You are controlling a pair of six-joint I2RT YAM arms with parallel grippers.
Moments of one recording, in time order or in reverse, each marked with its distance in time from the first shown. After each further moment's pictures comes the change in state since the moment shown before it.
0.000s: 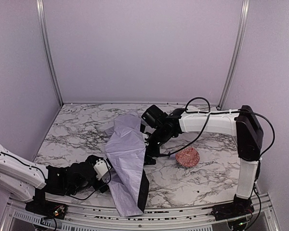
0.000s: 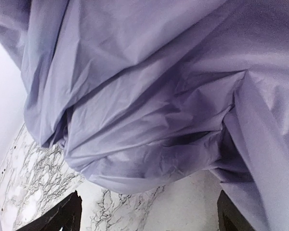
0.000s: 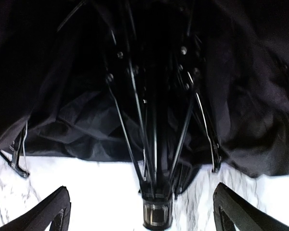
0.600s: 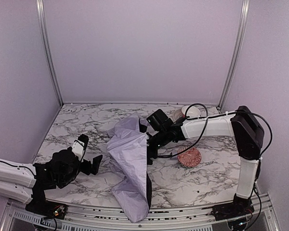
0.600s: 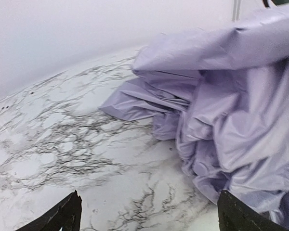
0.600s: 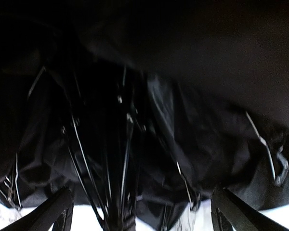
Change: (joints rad) left arm 0.241 -0.237 -0.138 0.104 0.031 -0.293; right arm -0.039 -0.019 -0.181 0.330 -0.102 0.069
